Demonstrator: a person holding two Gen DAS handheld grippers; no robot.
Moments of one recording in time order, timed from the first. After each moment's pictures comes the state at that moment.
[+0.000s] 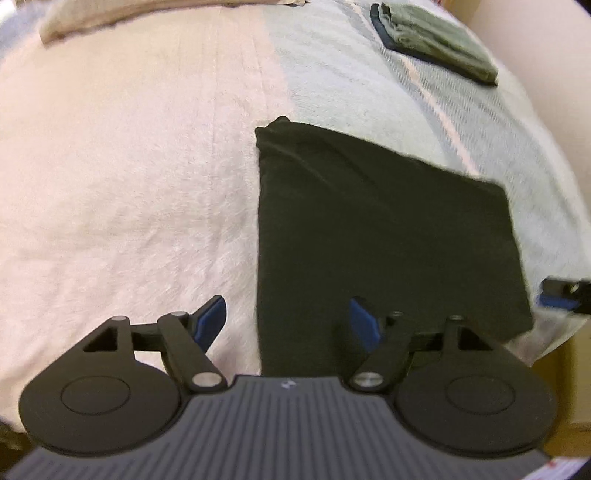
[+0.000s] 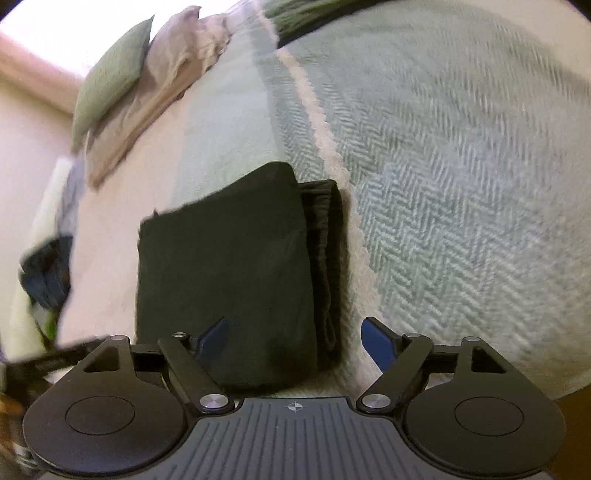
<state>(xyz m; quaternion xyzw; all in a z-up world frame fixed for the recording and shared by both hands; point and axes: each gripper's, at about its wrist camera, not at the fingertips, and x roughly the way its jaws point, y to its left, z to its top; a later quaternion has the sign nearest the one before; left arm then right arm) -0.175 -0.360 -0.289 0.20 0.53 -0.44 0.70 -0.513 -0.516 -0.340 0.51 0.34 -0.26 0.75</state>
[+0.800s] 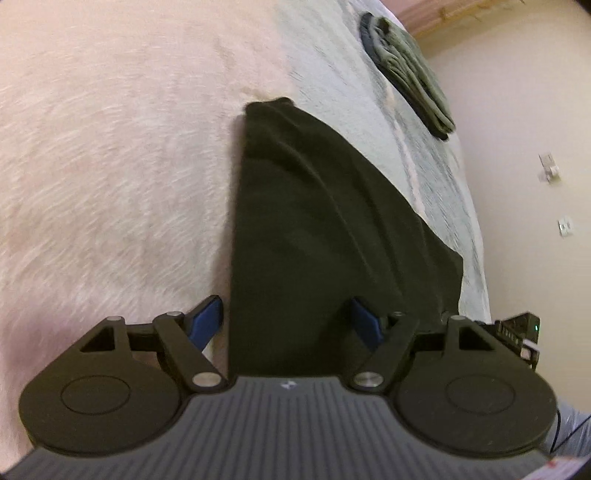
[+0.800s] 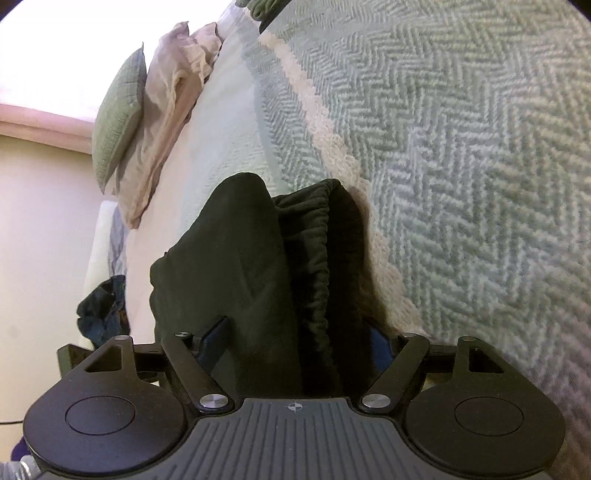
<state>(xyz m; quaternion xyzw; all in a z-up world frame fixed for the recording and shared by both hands) -0.081 -0.397 -0.391 0.01 0.63 -0.53 0.57 -0.491 -0.568 -0.436 0.60 0.26 -0.19 0.73</state>
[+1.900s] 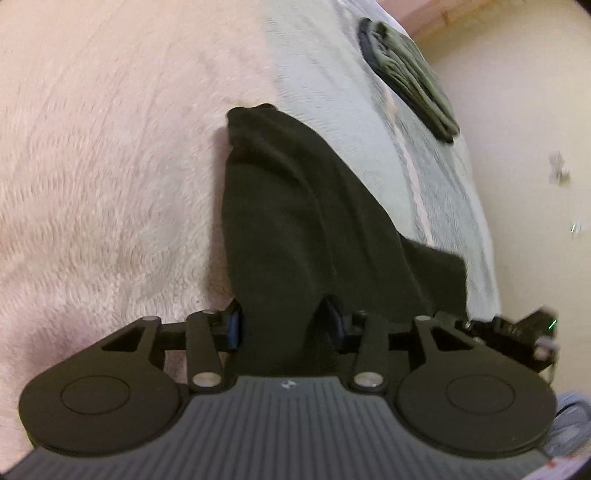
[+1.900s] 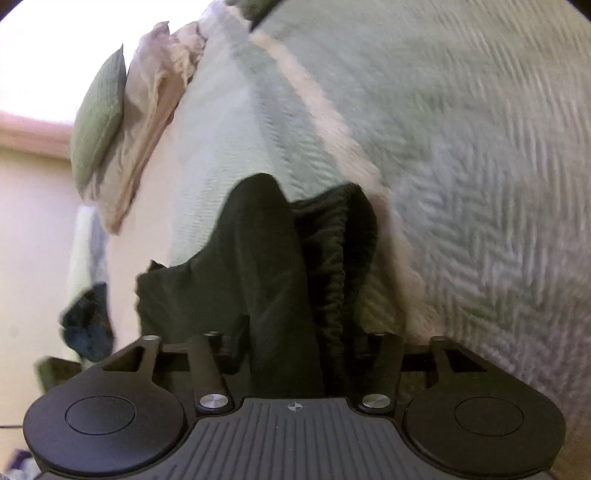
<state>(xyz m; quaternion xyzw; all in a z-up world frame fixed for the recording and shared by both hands) -0.102 -0.406 -0.384 0.01 0.62 -0.51 0.60 -0.475 -0.566 -0.431 0.62 0.27 -0.22 0.71</state>
